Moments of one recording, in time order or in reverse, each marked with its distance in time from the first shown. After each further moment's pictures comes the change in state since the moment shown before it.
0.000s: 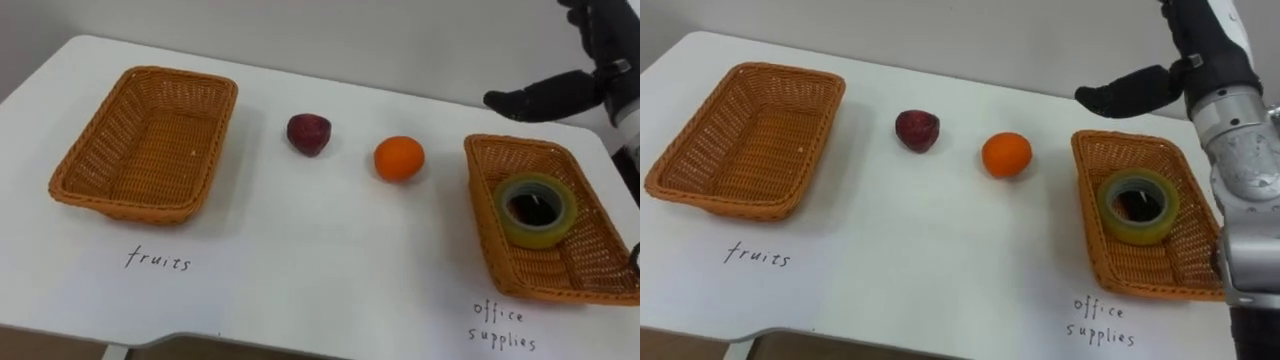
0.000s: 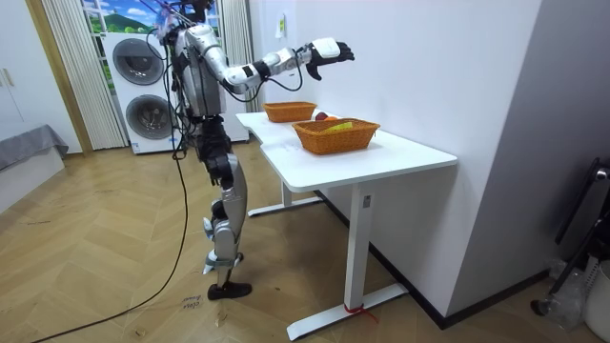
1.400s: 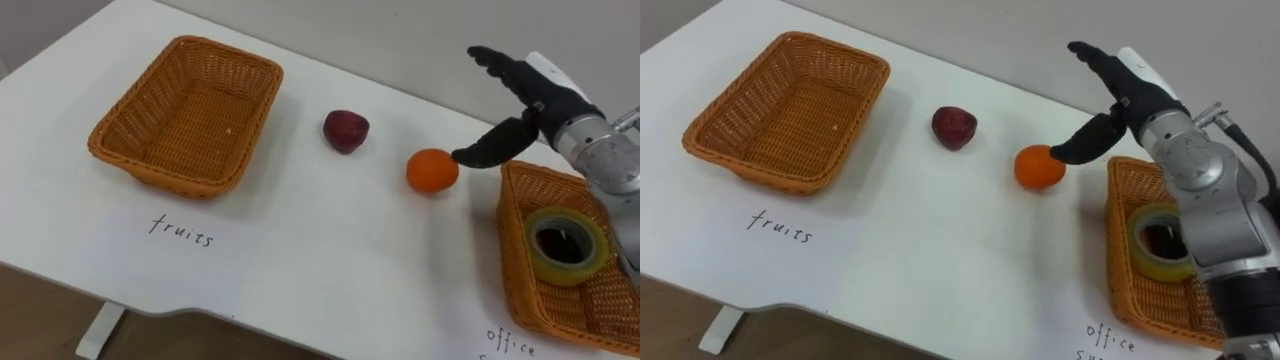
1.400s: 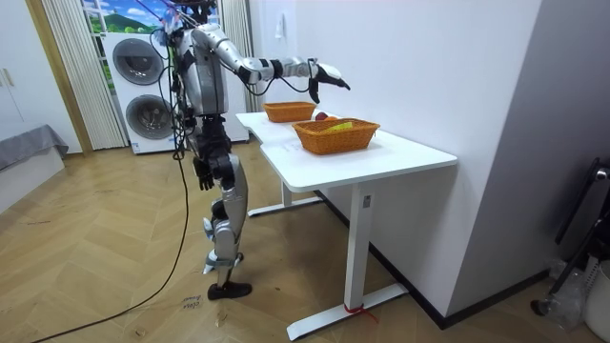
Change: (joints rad) left arm 0.000 0.100 -0.032 0.014 0.057 0.018 -0.016; right arm -0.092 -0.064 0.227 0.270 -0.089 -0.007 0.090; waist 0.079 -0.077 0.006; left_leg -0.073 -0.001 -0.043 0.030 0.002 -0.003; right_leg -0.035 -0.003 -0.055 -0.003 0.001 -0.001
